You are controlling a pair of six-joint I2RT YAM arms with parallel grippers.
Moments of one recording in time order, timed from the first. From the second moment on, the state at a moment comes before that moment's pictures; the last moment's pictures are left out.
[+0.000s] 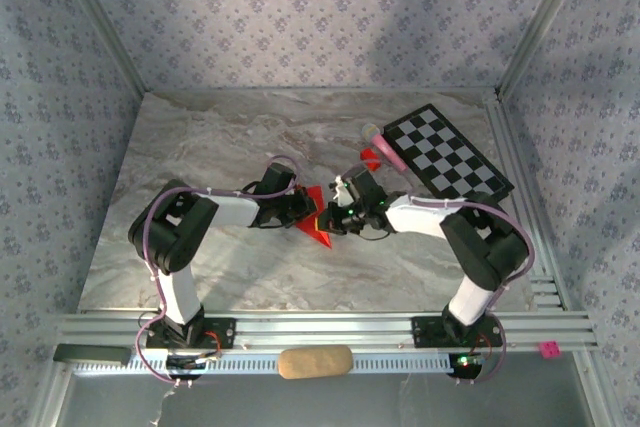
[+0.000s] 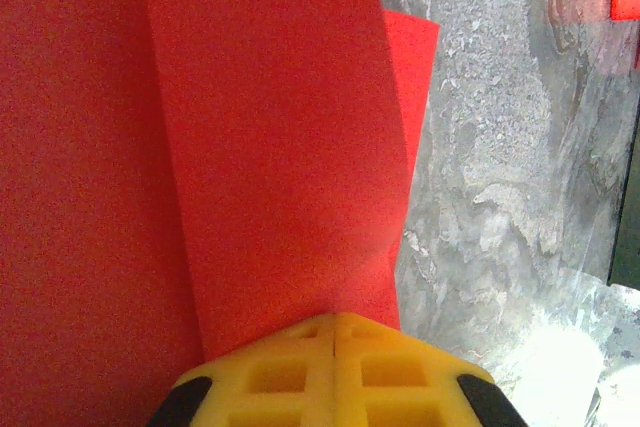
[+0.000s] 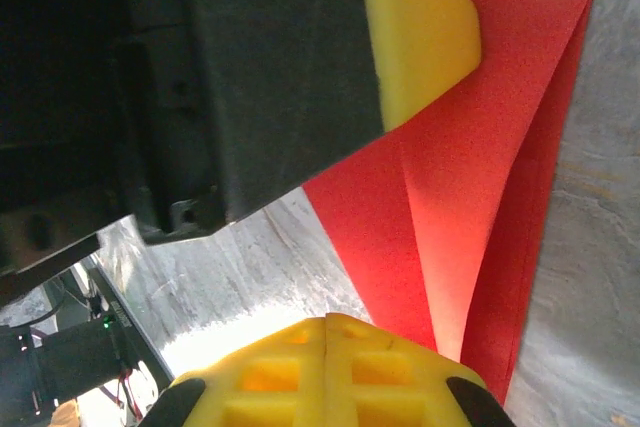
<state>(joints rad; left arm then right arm) -0.61 1.82 0.83 0.15 0.35 -1.04 0.68 1.70 0.84 -0.01 -0.55 0.75</state>
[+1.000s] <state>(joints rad) -0.61 1.82 0.83 0.15 0.35 -1.05 0.70 1.66 0.63 0.11 -0.55 0.77</state>
